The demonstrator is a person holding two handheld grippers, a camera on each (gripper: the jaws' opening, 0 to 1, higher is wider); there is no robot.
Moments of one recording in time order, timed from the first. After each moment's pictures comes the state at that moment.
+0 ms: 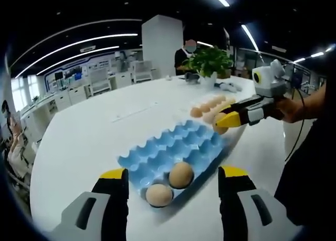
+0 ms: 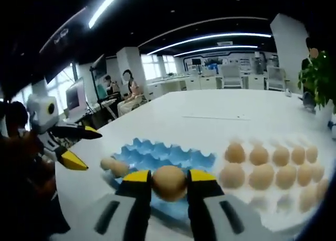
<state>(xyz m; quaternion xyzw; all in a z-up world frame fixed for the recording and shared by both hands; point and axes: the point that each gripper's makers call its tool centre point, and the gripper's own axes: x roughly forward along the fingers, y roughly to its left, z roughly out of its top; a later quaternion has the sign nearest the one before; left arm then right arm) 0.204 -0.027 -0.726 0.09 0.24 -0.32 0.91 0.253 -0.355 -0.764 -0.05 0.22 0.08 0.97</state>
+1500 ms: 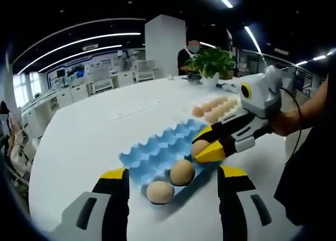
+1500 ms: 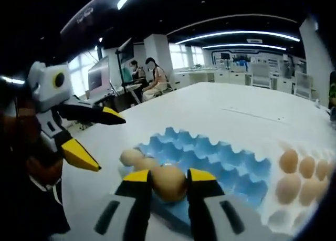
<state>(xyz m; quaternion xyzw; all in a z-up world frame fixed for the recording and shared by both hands) 0.203 -0.026 -0.728 0.08 0.24 -0.31 0.91 0.233 -0.111 -0.742 0.01 0.21 0.38 0.90</state>
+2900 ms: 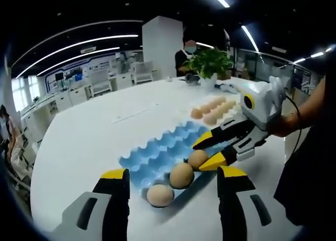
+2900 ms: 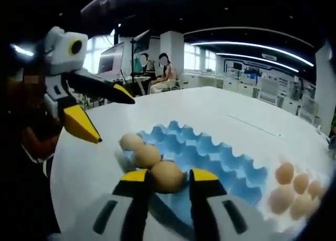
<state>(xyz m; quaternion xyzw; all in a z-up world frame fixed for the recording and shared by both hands) 0.204 -0.026 -0.720 0.09 0.23 -0.32 0.92 0.227 -0.100 -0.775 -0.10 0.20 0.43 0.88</state>
